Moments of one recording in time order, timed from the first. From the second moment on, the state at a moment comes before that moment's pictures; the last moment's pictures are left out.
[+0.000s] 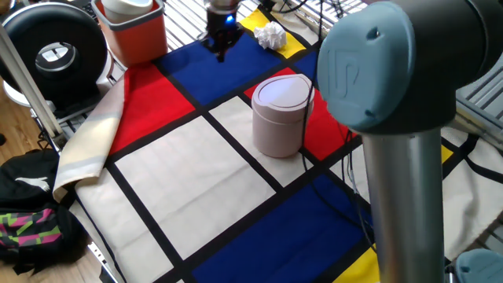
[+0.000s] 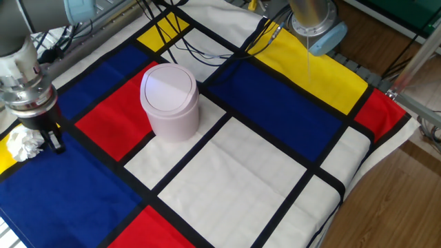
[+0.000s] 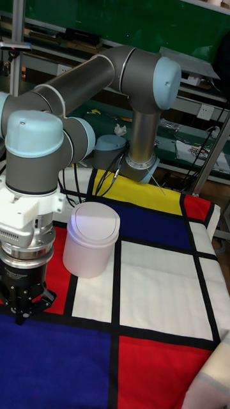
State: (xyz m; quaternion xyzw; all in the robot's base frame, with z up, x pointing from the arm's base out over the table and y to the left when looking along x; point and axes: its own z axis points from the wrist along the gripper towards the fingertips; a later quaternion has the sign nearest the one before) arm 0.750 -0.145 0.068 0.15 0.98 0.04 0.08
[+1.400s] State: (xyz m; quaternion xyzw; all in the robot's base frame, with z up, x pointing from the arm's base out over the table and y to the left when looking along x) arm 0.759 -0.217 0.087 0.06 1.00 0.03 0.04
